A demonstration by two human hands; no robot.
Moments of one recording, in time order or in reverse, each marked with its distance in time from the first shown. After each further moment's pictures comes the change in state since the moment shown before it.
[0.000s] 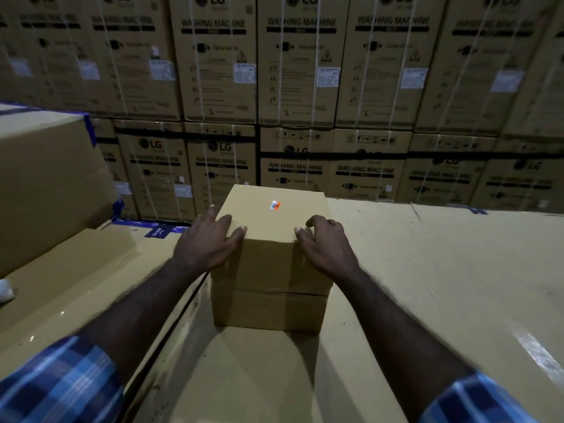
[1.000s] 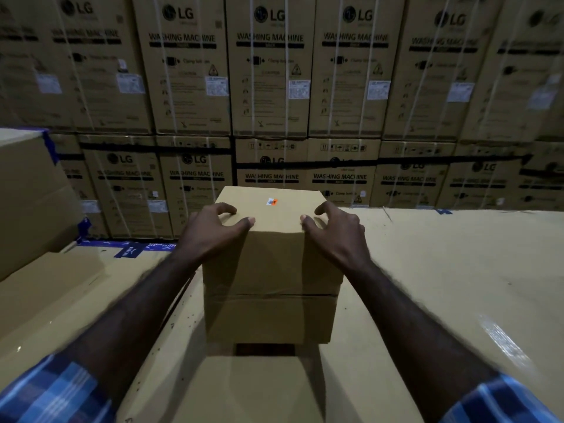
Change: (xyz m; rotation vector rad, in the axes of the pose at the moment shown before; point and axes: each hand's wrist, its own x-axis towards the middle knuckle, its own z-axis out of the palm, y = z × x) left_hand 0.012 0.055 -0.030 -0.565 0.066 0.009; right_hand 0.001 0.019 -0.059 0.046 0.269 0.052
